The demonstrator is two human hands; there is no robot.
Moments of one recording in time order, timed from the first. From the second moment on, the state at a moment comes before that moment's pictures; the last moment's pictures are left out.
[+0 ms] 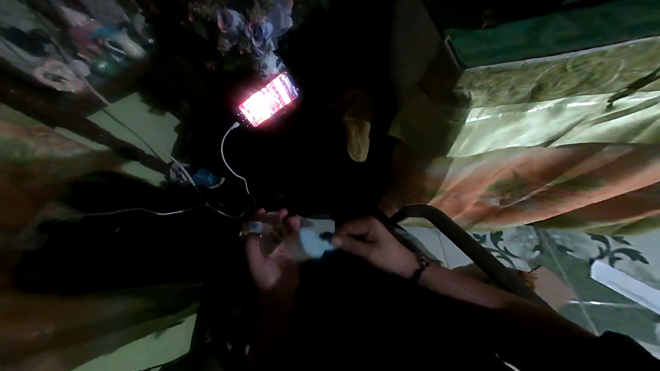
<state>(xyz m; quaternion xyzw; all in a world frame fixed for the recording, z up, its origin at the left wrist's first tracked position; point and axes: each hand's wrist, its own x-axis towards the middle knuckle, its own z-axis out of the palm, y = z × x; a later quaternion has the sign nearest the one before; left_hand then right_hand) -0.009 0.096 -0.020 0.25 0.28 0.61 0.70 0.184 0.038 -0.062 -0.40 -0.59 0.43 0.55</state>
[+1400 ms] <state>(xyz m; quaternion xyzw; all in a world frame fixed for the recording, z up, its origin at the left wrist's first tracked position) -0.011 0.092 -0.035 0.75 0.30 0.49 0.32 0.212 0.052 -0.049 -0.39 -0.55 0.41 0.61</state>
